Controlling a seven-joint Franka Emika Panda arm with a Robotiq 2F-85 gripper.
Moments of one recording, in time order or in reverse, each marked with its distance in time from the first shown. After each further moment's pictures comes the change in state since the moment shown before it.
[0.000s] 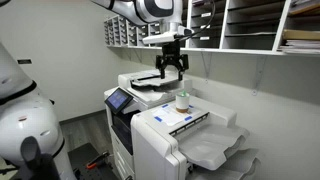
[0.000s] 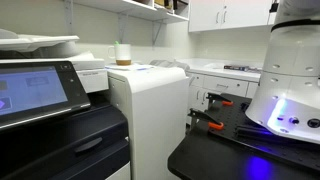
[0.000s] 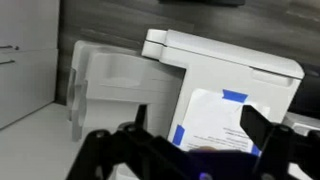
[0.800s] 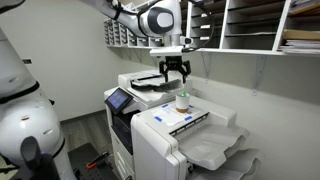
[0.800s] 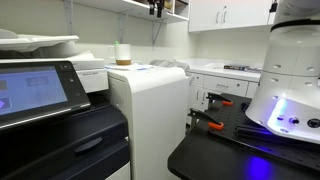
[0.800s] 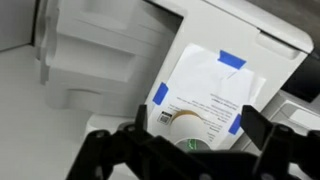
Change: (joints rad) arm 0.040 0.085 0.001 -0.047 0.080 0.301 -0.160
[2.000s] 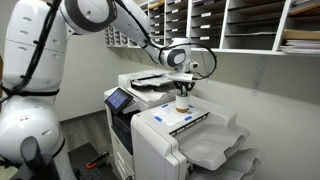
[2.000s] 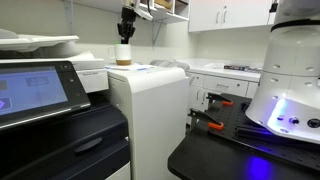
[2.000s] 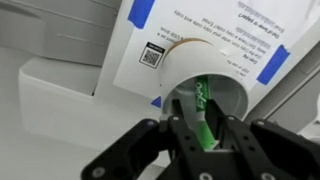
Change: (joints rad) arm -0.023 0.520 0.103 0.297 0.175 0.331 -0.036
